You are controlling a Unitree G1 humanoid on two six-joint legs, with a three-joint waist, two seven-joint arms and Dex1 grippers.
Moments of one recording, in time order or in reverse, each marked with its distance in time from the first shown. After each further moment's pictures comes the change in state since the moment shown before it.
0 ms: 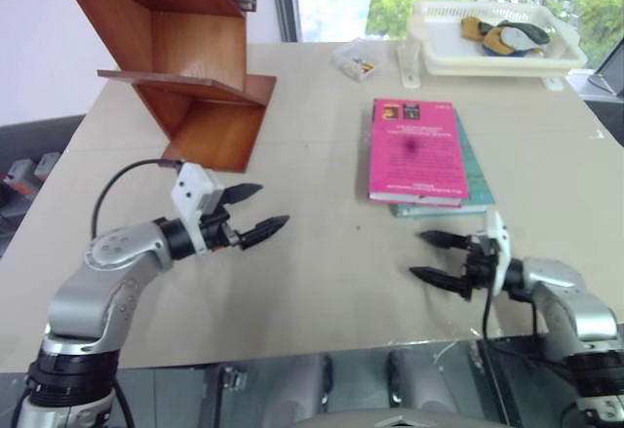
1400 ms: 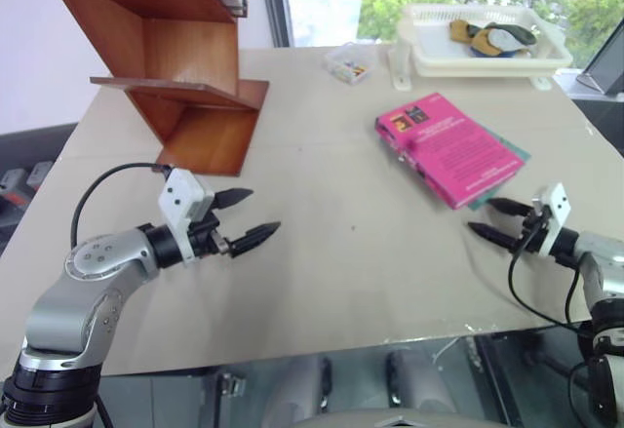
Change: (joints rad) left arm 0.103 0.071 0.086 -0.078 -0.012 0.006 0.010; right arm -0.346 -0.058 -0.140 0.720 -0.191 -0.362 0.067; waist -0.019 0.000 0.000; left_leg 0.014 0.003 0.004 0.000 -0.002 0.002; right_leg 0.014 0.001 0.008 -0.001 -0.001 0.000
